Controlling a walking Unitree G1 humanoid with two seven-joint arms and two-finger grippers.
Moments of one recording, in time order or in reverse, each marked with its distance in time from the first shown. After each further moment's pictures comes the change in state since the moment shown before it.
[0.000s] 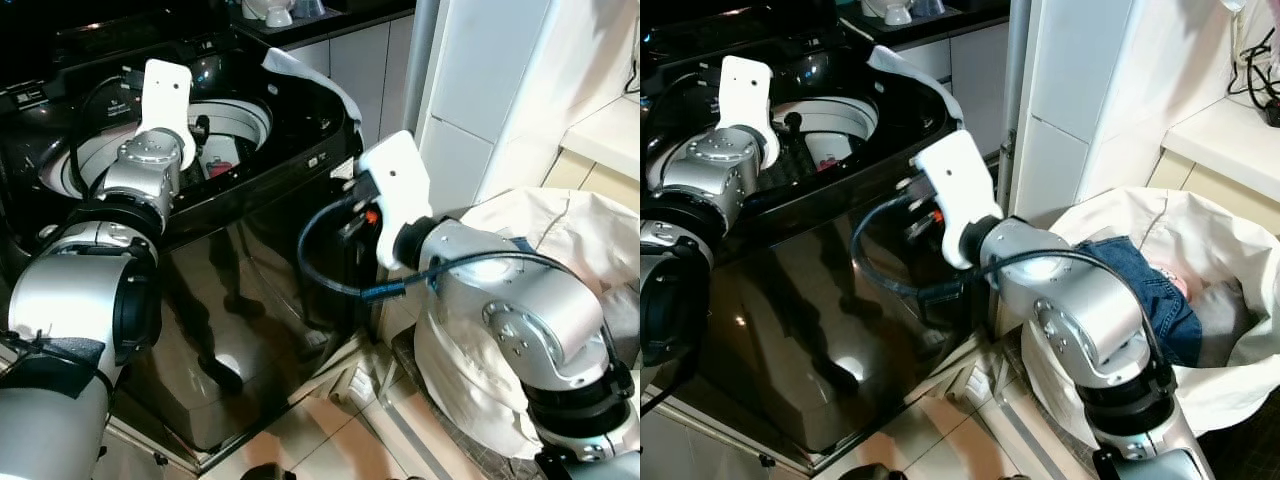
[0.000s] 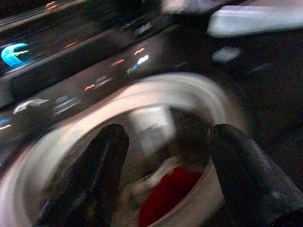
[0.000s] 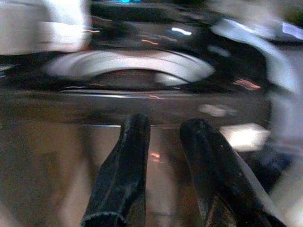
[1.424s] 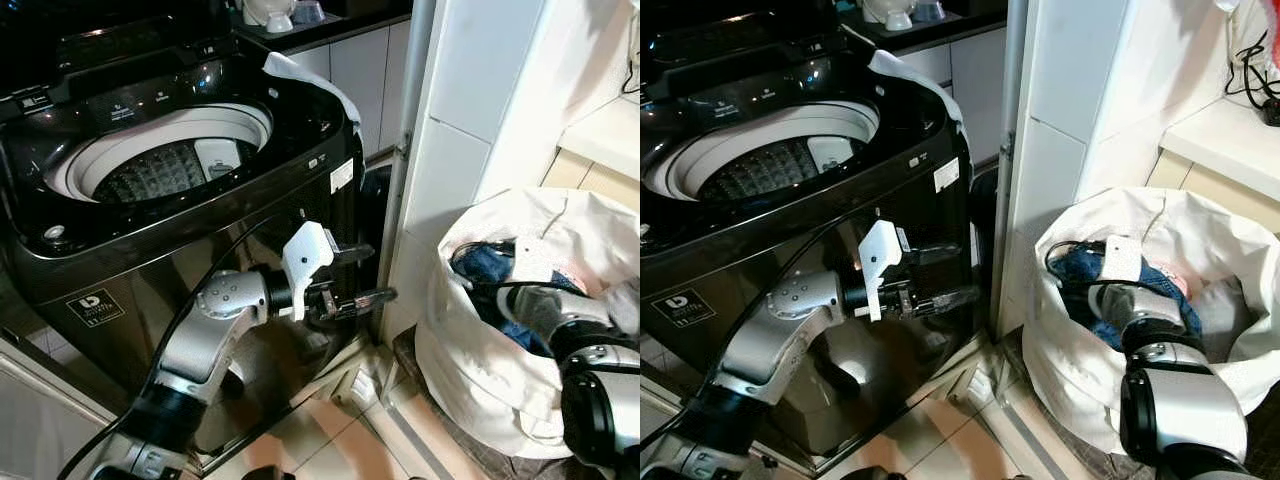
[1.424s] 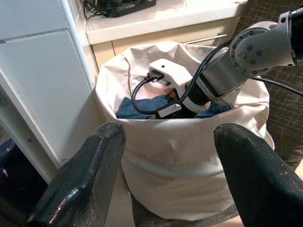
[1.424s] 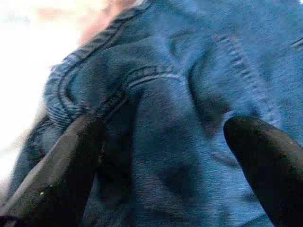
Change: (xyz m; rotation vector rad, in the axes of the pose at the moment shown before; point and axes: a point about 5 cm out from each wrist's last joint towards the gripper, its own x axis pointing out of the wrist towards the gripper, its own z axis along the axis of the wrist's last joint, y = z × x) left arm -0.133 -0.141 -0.074 0.050 -0.224 -1.223; right arm -0.032 -0.151 -0.193 0.503 0.614 -0.690
